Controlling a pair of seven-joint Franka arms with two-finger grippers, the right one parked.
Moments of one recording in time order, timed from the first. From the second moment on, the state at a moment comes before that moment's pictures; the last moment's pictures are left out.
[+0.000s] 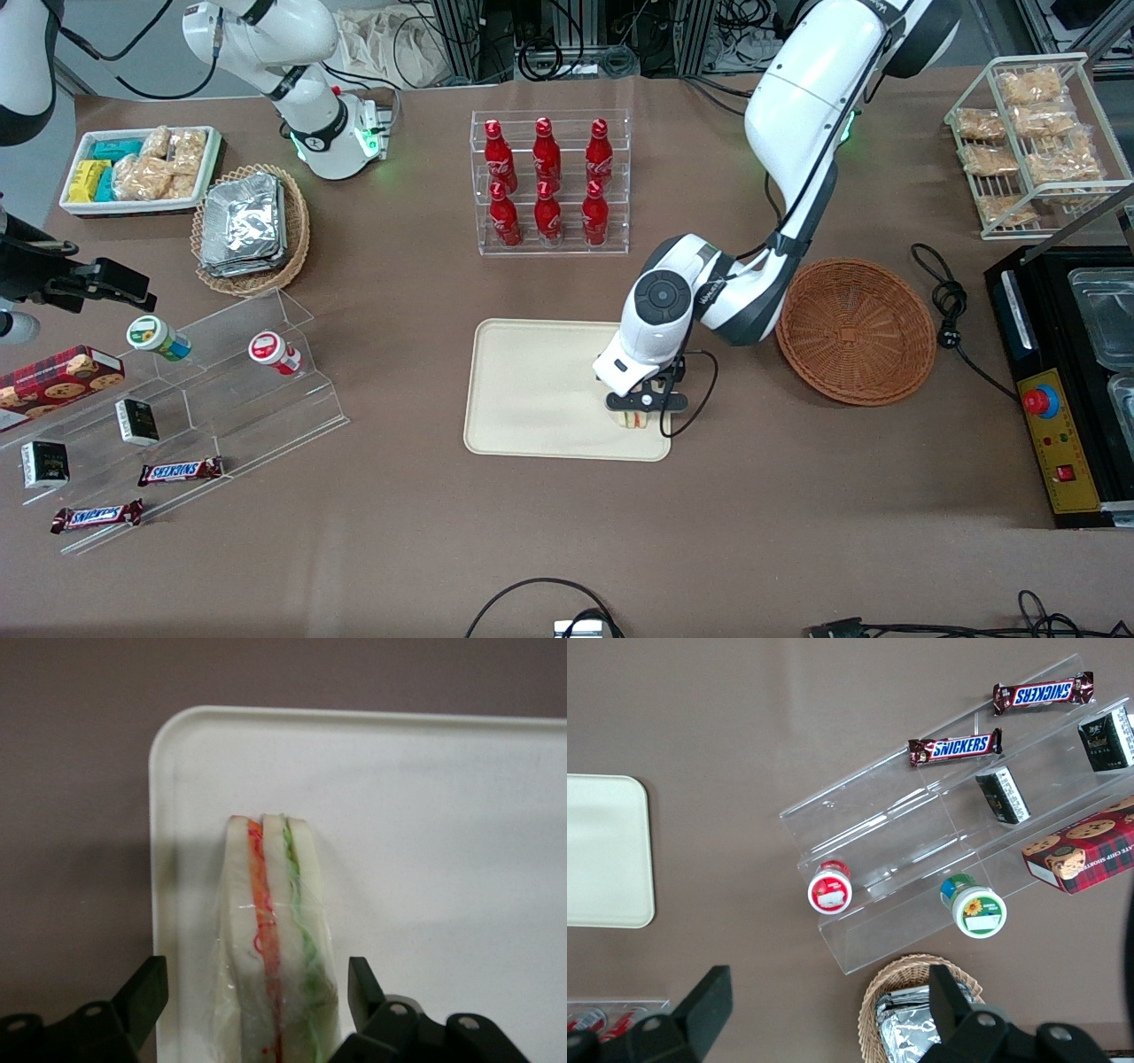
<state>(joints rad) -0.52 0.69 -0.12 -1.56 0.10 2.28 -0.67</state>
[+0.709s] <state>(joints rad) -0.29 0.46 -0.09 -1.43 0.11 1.93 -0.71</state>
